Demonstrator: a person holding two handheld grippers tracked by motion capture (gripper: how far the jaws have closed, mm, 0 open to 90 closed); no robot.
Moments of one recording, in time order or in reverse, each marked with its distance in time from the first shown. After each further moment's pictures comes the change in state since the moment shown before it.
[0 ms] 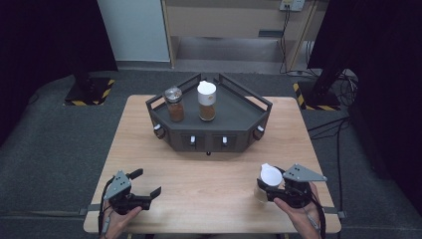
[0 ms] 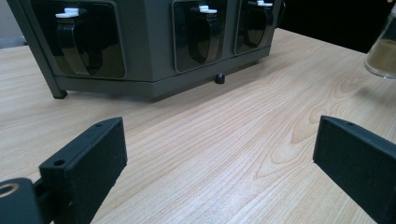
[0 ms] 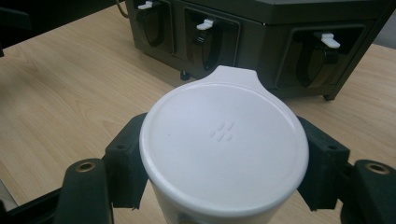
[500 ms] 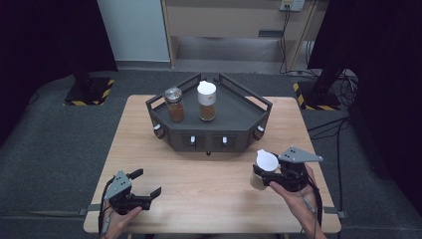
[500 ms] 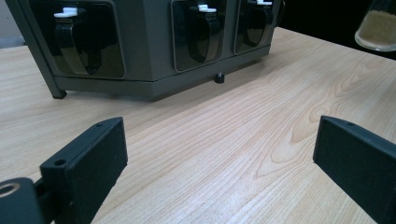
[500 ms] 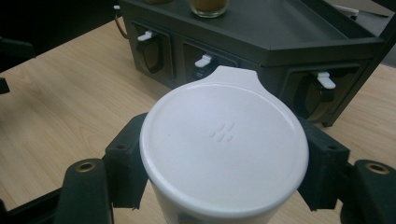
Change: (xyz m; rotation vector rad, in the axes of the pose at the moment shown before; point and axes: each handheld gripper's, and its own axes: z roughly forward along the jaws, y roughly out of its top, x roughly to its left) left arm 0.000 0.000 0.001 0.002 -0.001 0.003; right arm -0.007 0.048 0.009 0.014 0.011 0.014
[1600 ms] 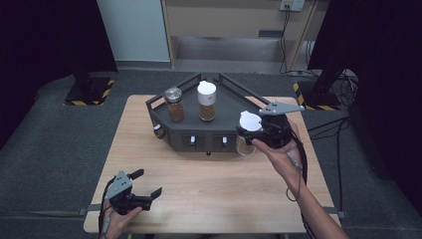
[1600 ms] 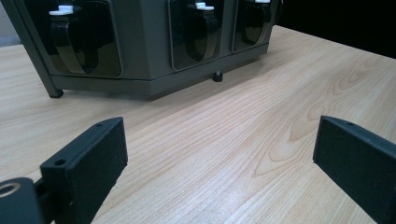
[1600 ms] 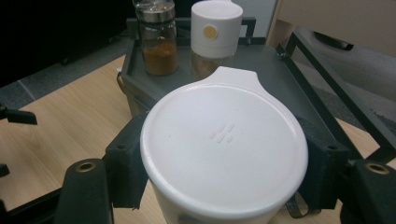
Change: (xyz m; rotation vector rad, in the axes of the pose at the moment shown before) left arm 0.000 0.001 0.001 0.006 -0.007 0.003; right arm 0.002 0.114 0.030 -0.021 0.002 -0.063
